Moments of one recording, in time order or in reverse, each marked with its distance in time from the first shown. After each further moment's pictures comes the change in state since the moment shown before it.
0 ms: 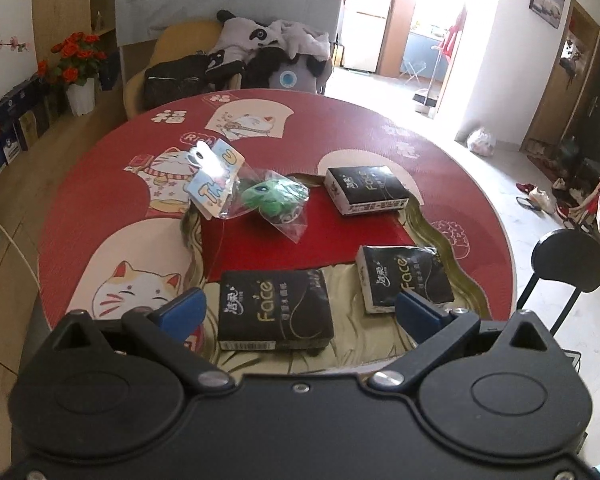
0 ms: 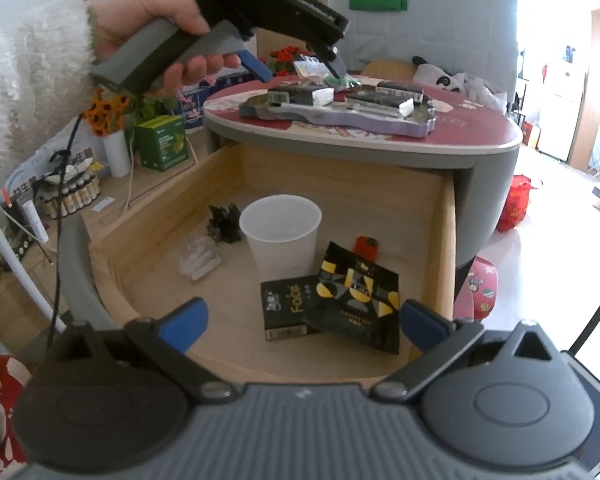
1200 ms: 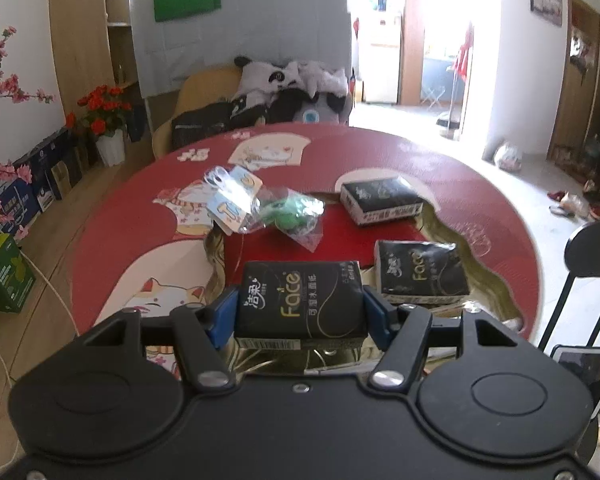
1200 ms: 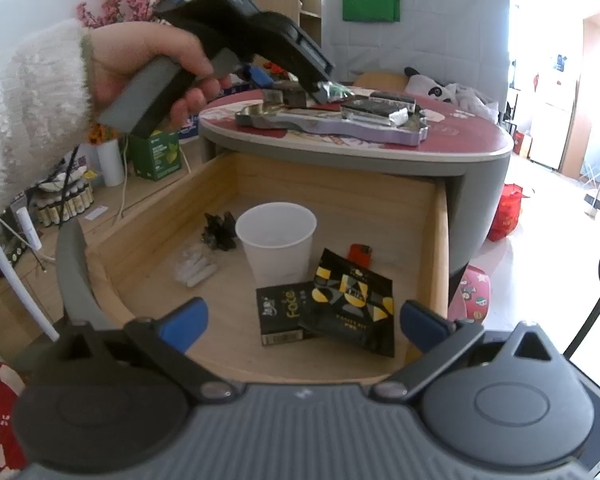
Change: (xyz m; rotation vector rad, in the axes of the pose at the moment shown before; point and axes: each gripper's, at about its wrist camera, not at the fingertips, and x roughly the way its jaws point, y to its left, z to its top) left arm -0.022 -0.017 -0.027 0.072 -0.158 0.114; right arm -0.004 0.003 -0.004 0.004 -0.036 -0.025
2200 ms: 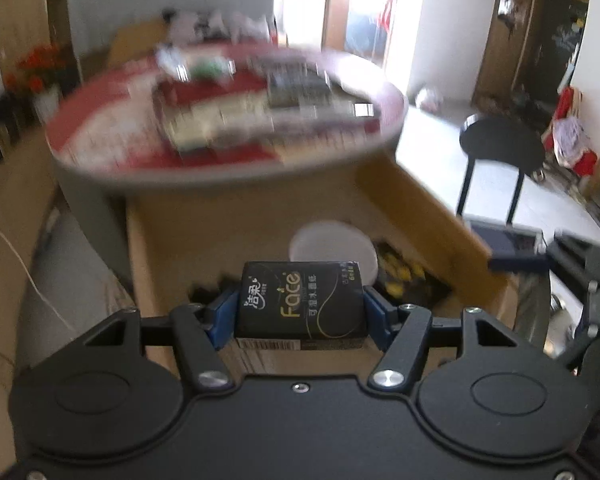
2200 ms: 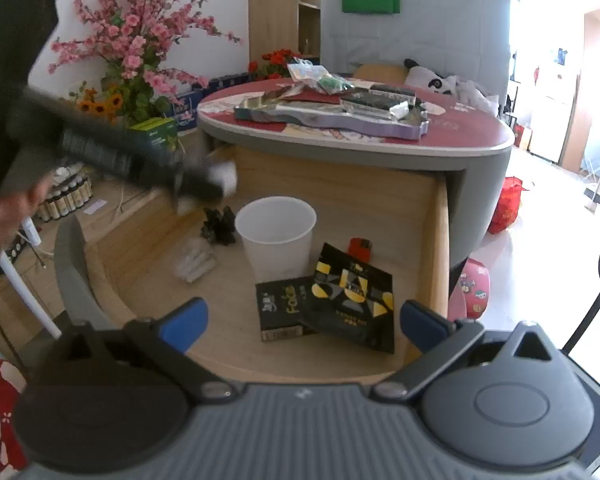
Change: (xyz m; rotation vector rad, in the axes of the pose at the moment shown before) left arm -0.076 -0.009 -0.126 0.074 0.186 -0.243; right arm 0.001 0.001 0.003 0.003 0.034 -0.003
